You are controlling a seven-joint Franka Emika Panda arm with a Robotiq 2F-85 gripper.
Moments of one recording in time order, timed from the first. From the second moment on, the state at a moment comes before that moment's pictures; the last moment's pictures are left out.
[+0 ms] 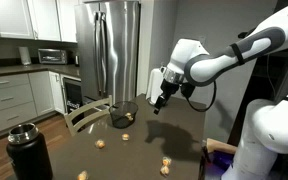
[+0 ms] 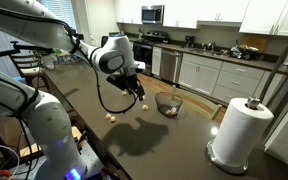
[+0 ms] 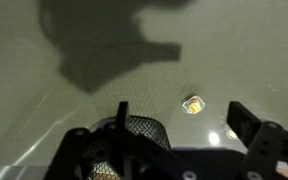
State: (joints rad) arm -0.02 -0.62 -0.01 -2.79 -0.05 2.45 0.03
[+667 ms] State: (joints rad) arm -0.02 -0.62 -0.01 -2.79 -0.05 2.45 0.03
